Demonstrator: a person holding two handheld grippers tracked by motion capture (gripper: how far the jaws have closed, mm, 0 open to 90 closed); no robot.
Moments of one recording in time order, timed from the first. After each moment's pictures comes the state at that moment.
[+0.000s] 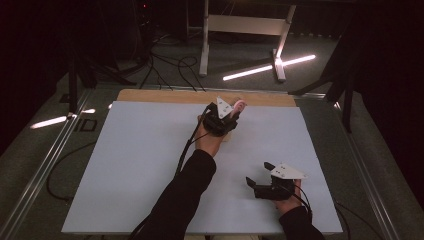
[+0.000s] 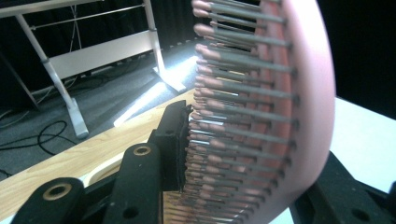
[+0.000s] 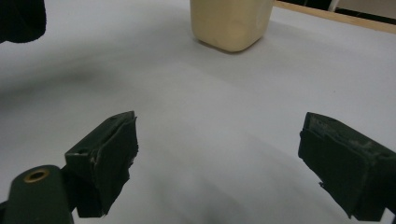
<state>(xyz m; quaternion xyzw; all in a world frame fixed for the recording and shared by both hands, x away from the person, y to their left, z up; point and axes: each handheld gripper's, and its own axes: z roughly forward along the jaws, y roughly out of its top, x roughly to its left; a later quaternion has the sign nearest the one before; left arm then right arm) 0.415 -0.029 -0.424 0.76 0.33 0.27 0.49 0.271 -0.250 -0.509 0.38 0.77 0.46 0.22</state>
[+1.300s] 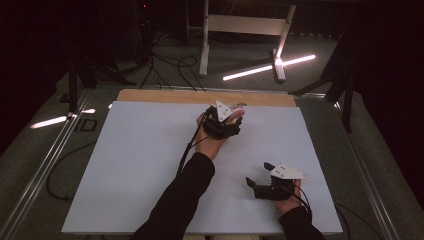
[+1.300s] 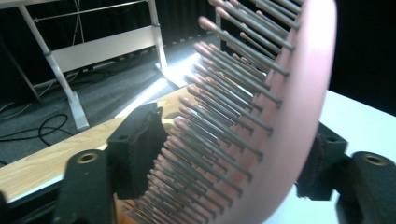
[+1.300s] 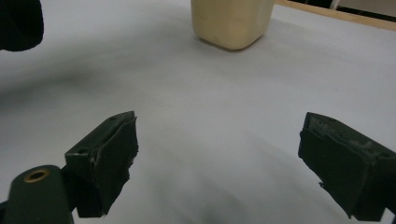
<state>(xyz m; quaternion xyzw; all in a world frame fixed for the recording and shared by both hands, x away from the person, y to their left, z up) 0.411 -0.030 -0.432 0.75 0.35 0.27 0.49 0.272 -0.250 -0.510 0.38 0.77 0.46 0.21</state>
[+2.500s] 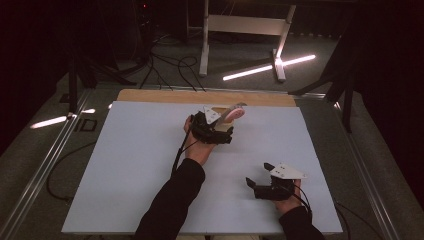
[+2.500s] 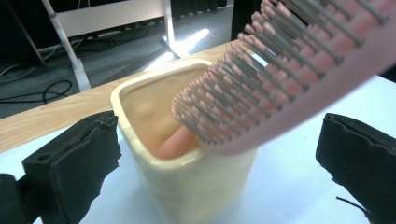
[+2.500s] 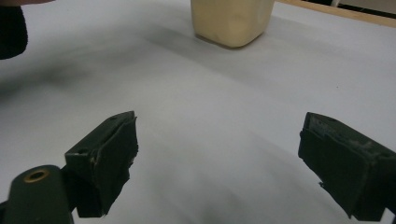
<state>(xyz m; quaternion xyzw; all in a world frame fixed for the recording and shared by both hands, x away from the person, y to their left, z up) 0.406 0.004 -0.451 0.76 0.39 0.24 0.46 0.272 -0.250 -0.511 0.38 0.78 0.46 0.21</state>
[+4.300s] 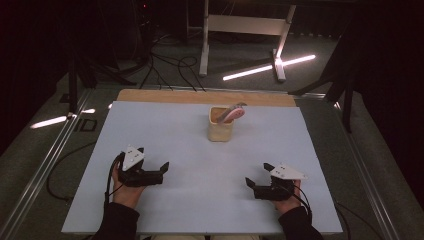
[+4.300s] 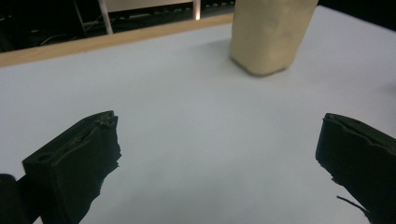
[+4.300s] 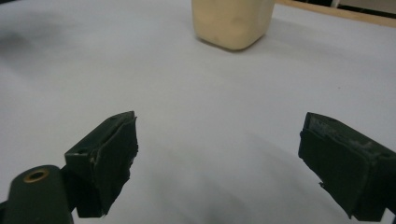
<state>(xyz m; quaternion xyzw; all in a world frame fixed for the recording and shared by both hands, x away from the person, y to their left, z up) 0.279 0.189 -0.476 0.74 0.44 0.25 0.45 0.270 -0.249 -0.511 0.38 0.77 0.47 0.21</state>
